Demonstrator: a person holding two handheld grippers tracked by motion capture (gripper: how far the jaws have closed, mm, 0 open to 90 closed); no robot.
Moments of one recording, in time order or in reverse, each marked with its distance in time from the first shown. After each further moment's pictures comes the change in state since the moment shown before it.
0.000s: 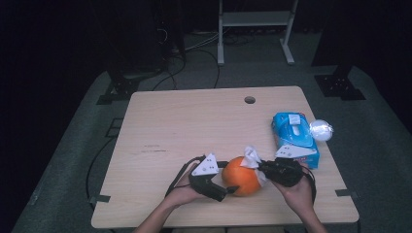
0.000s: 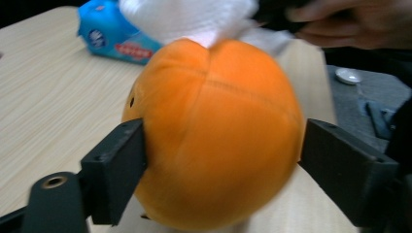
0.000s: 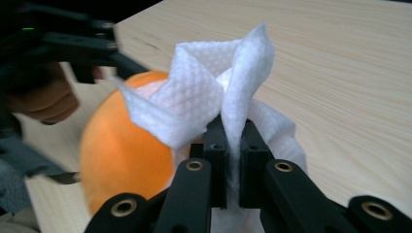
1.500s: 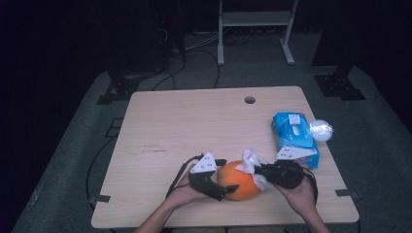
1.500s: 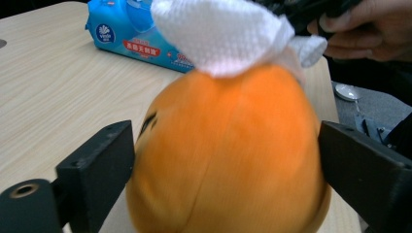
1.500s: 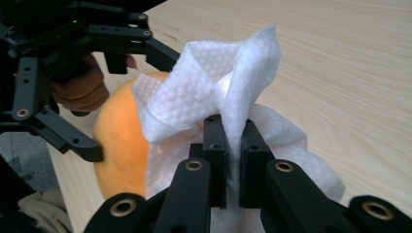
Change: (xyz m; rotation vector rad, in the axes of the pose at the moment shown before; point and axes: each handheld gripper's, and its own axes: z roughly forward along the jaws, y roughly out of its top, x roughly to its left) left arm 0.008 -0.009 0.005 -0.027 0.017 -0.085; right arm 0.000 -0.004 -0.003 0.028 0.073 -0.019
